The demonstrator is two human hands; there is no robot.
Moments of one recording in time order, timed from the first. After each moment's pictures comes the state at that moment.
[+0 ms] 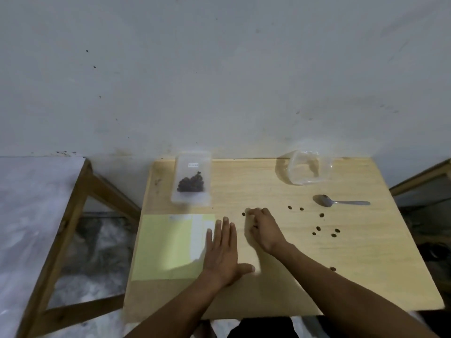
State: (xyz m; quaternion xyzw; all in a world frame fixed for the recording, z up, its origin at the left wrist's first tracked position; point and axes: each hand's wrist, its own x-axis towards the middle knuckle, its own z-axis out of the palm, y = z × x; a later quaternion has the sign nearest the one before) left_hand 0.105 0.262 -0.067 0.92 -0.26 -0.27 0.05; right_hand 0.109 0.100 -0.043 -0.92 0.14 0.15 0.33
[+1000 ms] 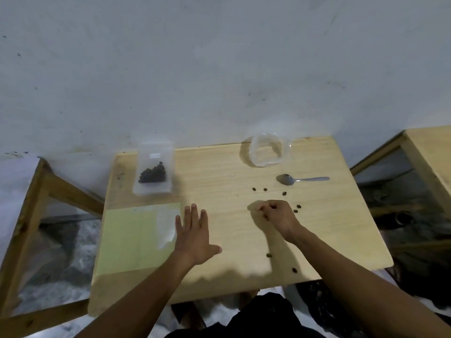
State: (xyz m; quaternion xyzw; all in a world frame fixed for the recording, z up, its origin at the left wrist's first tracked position) left_hand 0.105 0.238 -0.050 0.92 -0.25 -0.30 0.00; right_hand 0.042 0.006 -0.010 -0.74 0.36 0.08 0.57
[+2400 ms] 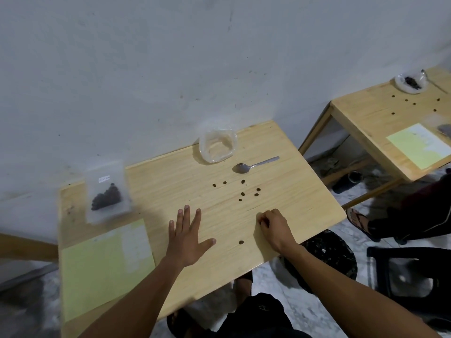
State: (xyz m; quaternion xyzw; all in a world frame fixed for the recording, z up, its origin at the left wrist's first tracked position) left_hand 0.094 0.201 -0.075 0.89 -0.35 -0.28 0.03; right_hand -0.068 -0.012 -0.053 -0.86 0.38 0.04 0.34
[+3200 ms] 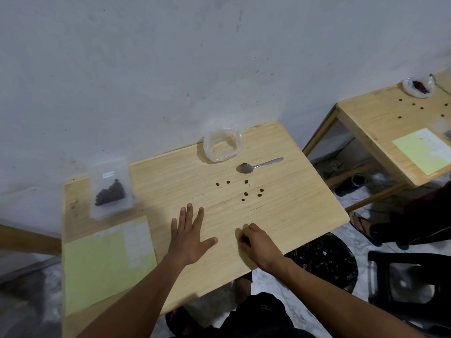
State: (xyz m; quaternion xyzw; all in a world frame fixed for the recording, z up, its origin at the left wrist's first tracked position) left_hand 0.092 0.203 -0.076 0.89 -0.36 -0.28 0.05; right_hand -0.063 0.037 -0.055 -0.91 0.23 0.09 0.33
